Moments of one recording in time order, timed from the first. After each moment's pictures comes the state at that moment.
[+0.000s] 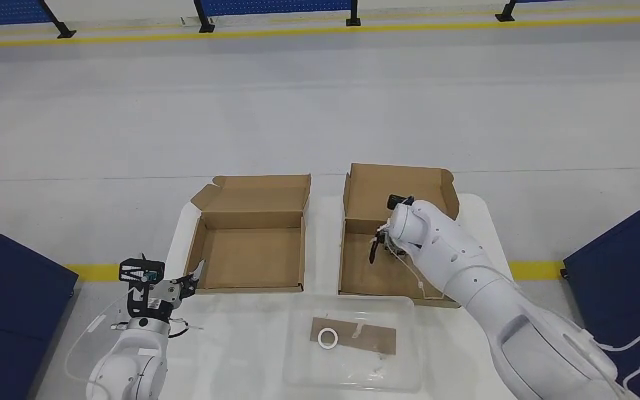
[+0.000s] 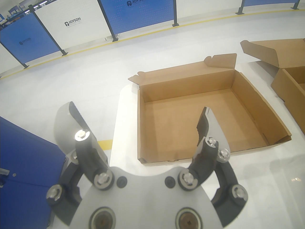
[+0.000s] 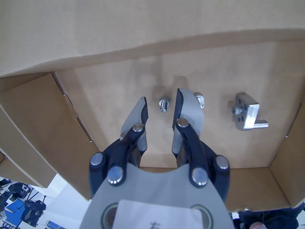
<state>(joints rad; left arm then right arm) 1.73 -1.15 -1.60 -1.80 1.33 0.00 0.00 -0.55 -1.33 0.62 -0.75 -0.45 0.62 0.91</state>
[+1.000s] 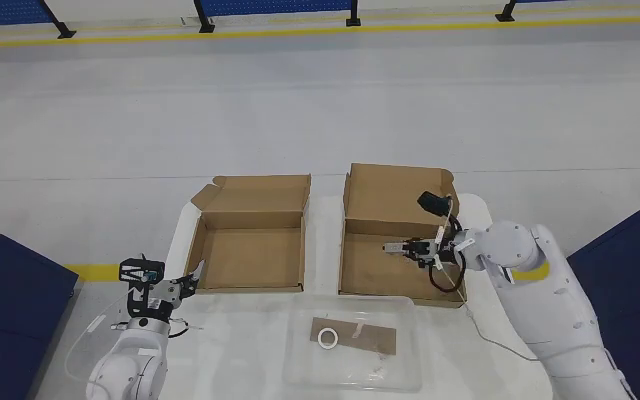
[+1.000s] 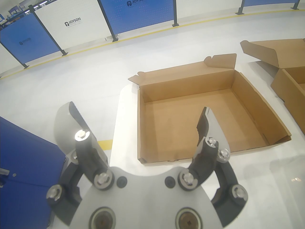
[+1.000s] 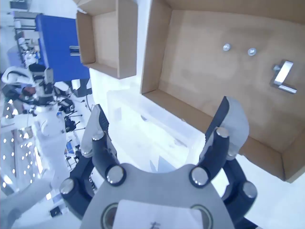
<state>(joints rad) 1.73 -1.15 -1.60 -1.80 1.33 0.00 0.00 -1.13 -1.04 1.39 -1.61 -0.29 0.15 1.28</state>
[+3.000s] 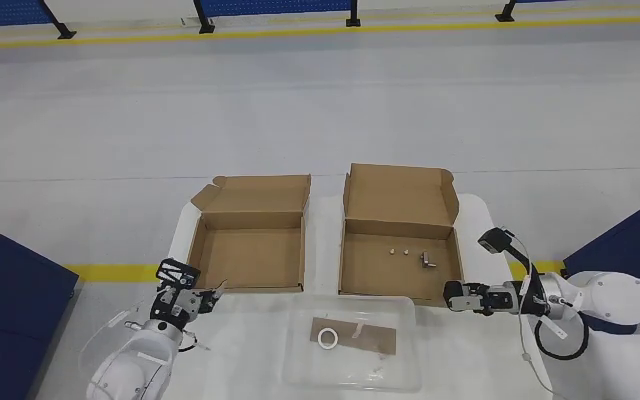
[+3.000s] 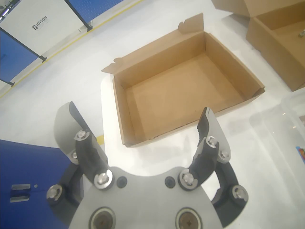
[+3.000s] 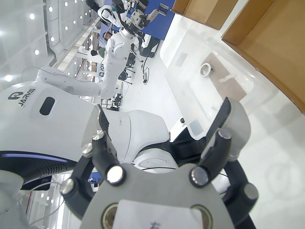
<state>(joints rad) 1.77 -1.14 -1.58 -1.94 1.48 -0.15 -0.26 -1.48 -0.90 1.72 -1.70 0.37 -0.28 1.54</state>
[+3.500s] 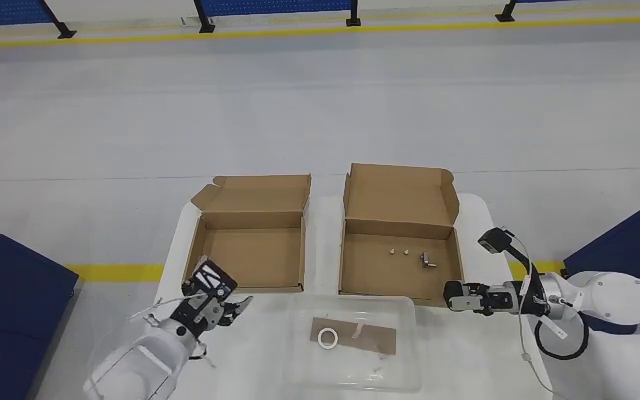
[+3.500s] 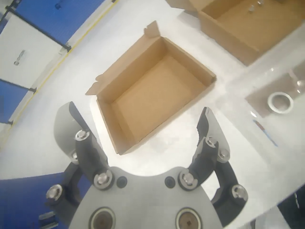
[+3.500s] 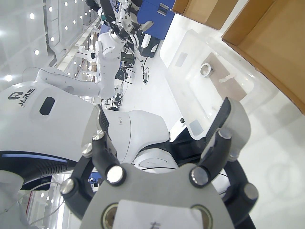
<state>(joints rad) 1.78 -1.12 -1.53 -2.22 1.57 -0.48 -0.55 -1.48 -0.90 1.72 -1.70 0.37 -0.28 1.54</state>
